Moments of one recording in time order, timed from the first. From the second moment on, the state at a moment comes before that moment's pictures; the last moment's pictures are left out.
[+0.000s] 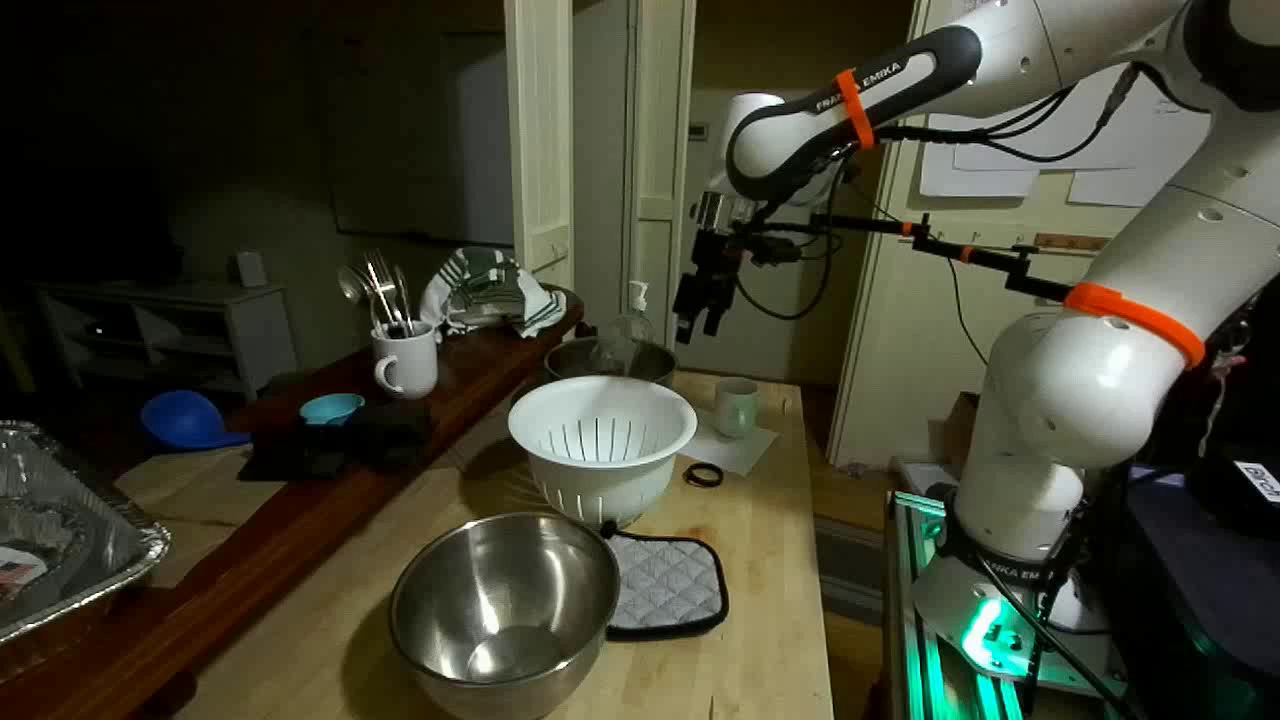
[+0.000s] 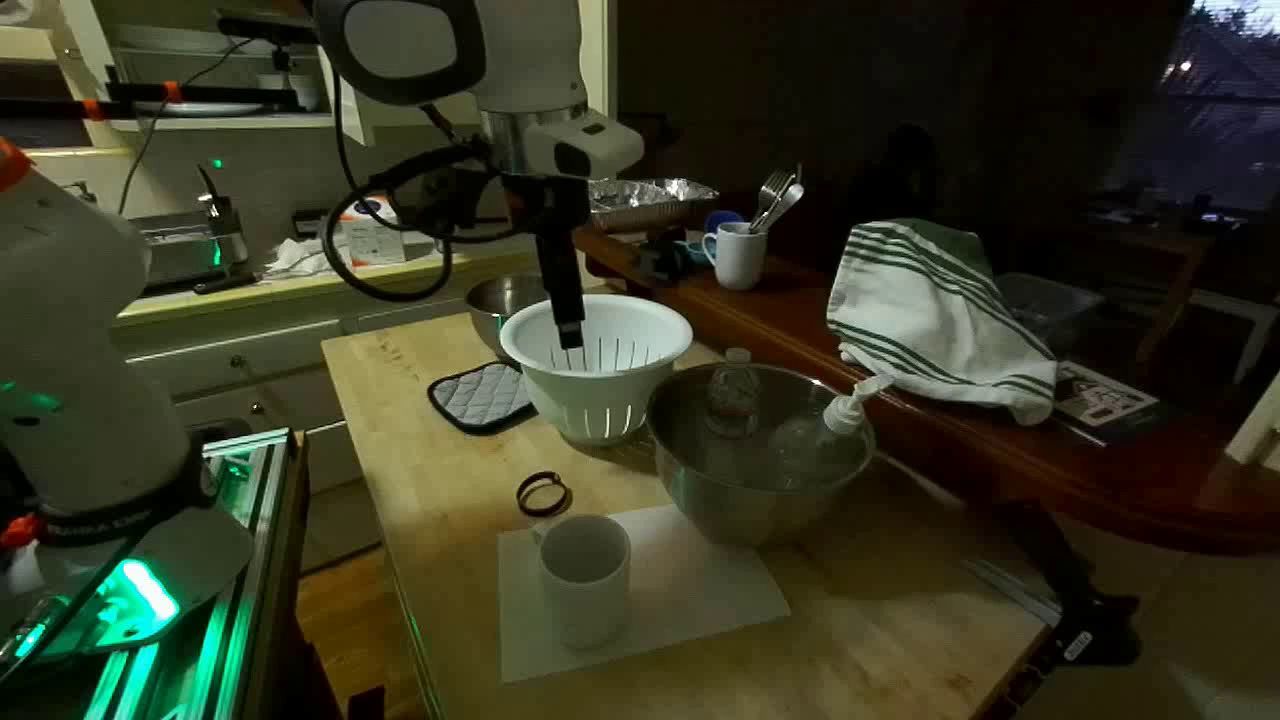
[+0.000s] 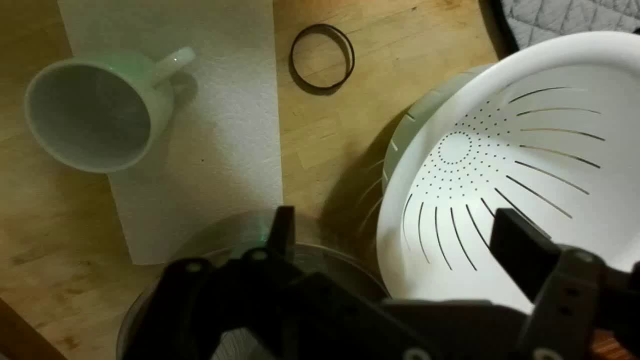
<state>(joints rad) -0.07 -0.42 -0.21 -2.51 0.06 2.21 -0.13</state>
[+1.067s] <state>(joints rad) 0.04 -0.27 -0.09 -2.32 0.06 2.28 -0.27</state>
